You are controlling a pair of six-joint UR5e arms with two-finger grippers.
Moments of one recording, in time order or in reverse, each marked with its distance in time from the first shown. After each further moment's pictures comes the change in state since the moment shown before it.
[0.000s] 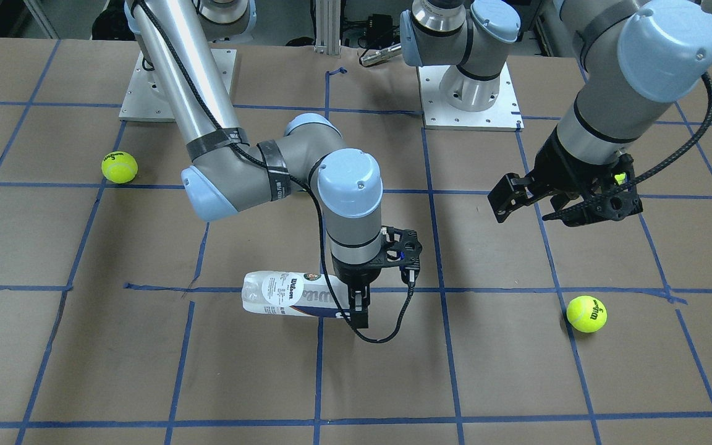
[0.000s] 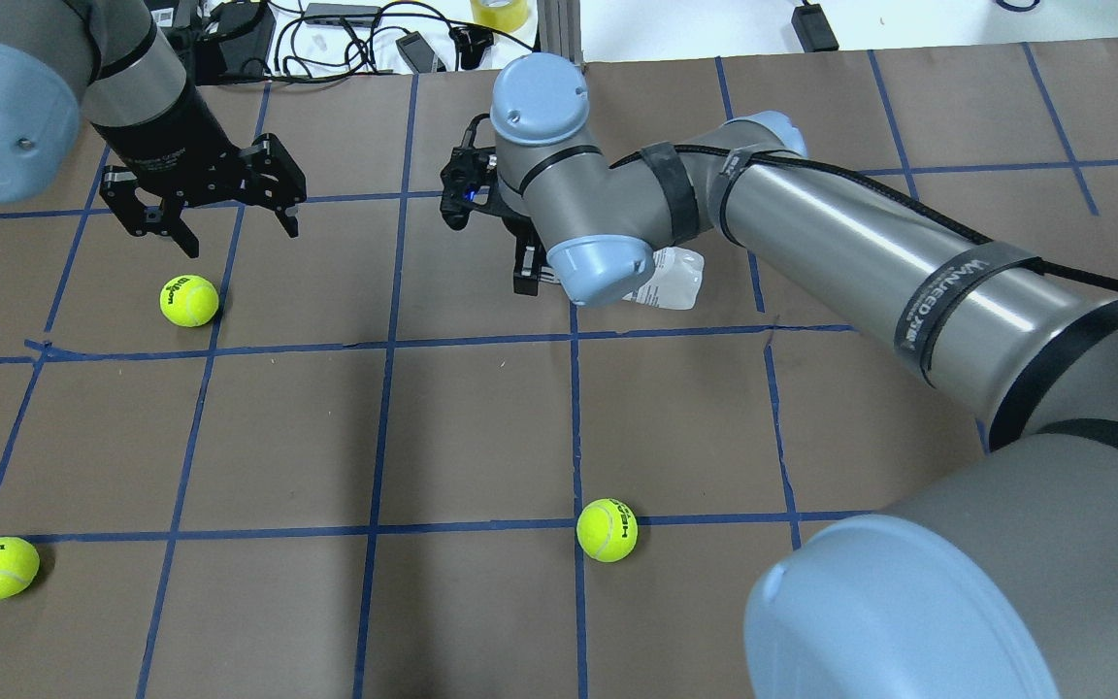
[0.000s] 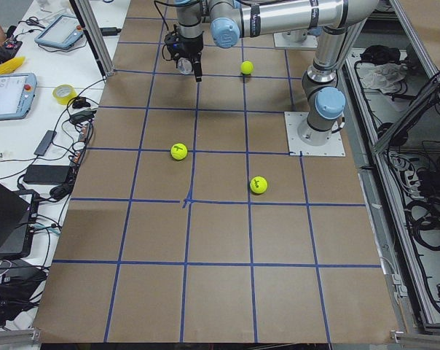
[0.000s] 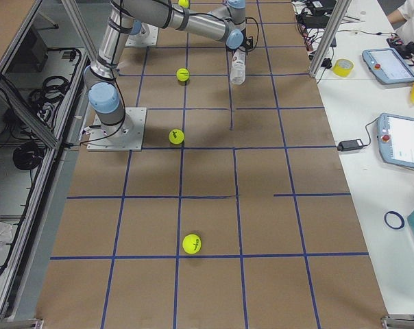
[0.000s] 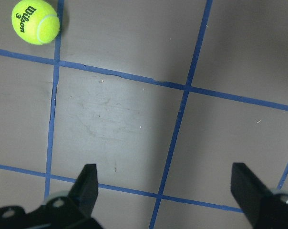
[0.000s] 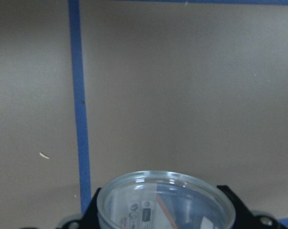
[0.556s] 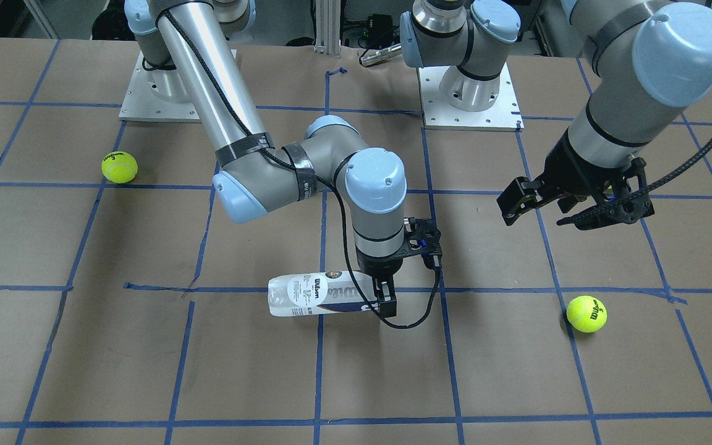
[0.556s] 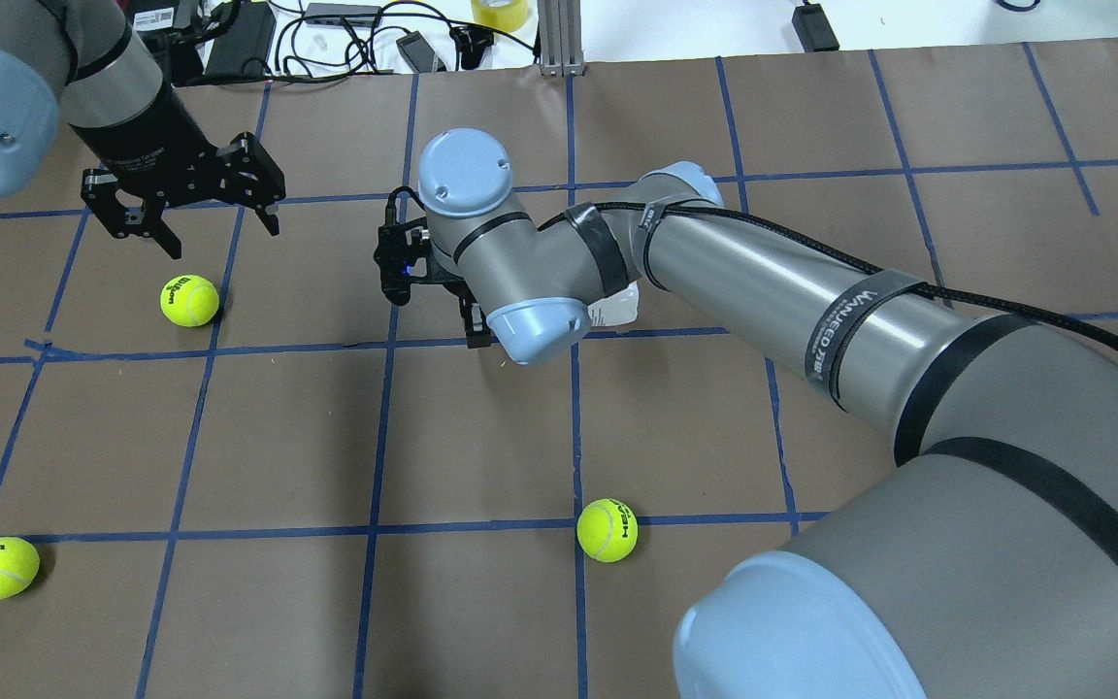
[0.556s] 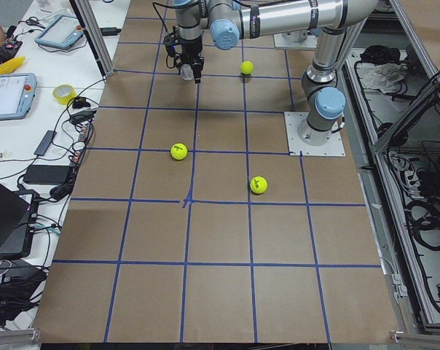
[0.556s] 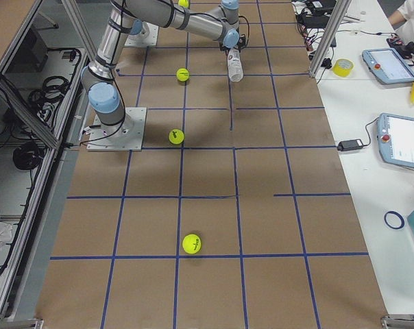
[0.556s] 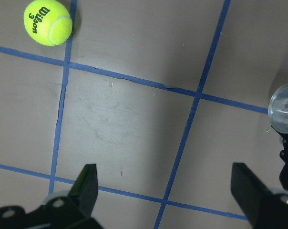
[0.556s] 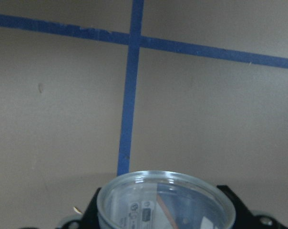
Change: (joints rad) left arm 0.029 -0.005 -0.004 0.002 0.000 0.004; right arm 0.062 0.039 -0.001 -0.022 0.046 -0.027
